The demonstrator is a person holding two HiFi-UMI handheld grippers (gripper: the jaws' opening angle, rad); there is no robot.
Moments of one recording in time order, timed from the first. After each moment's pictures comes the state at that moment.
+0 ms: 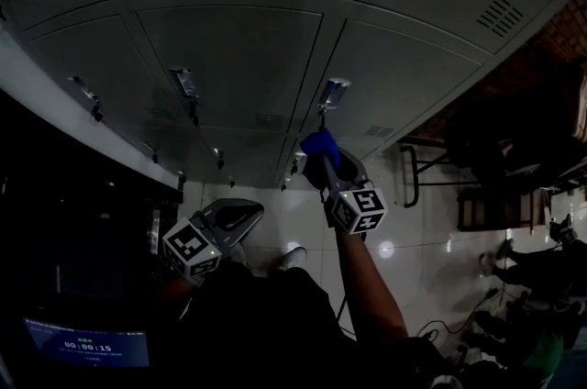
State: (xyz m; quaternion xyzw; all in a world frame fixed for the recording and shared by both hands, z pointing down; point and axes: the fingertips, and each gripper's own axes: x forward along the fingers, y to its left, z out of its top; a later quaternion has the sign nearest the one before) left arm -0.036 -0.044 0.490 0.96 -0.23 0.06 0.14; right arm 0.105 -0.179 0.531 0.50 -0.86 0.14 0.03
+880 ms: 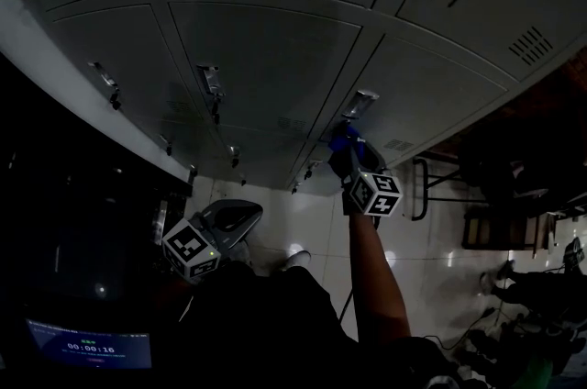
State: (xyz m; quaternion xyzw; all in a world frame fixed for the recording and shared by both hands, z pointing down) left arm -0.073 -0.048 0.494 0.95 -0.28 0.06 0.15; right arm 0.129 -0.239 0.564 0.54 -0.82 0.18 0.06
